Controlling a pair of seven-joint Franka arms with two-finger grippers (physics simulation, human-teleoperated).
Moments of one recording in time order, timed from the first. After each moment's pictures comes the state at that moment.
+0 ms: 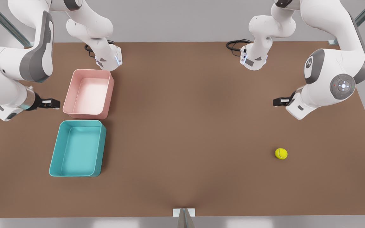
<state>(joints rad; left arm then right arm) -0.14 0.17 0.03 -1.47 -0.01 1.36 -0.14 0.01 0.17 -0.06 -1.44 -0.10 1.41 -0.11</state>
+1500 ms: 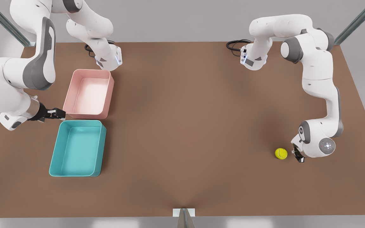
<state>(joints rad) 0.12 0.80 0.06 -1.53 0.09 2.22 1.73 0.01 0.20 -0.06 -1.49 0.01 1.58 -0.13</state>
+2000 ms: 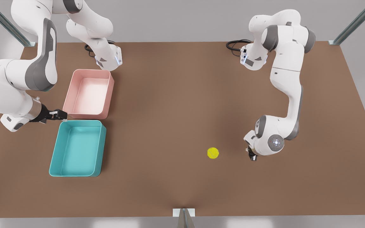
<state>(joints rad) -0.20 0.71 0.00 -1.55 -0.10 2.12 1.40 0.02 0.20 -0.06 -1.49 0.01 1.59 -0.13</state>
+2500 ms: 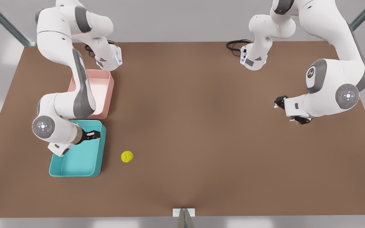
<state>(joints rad) -0.24 0.25 0.16 -1.42 -0.10 1.39 0.59 0.17 0.49 -0.05 -1.36 0.02 1.70 -0.07</state>
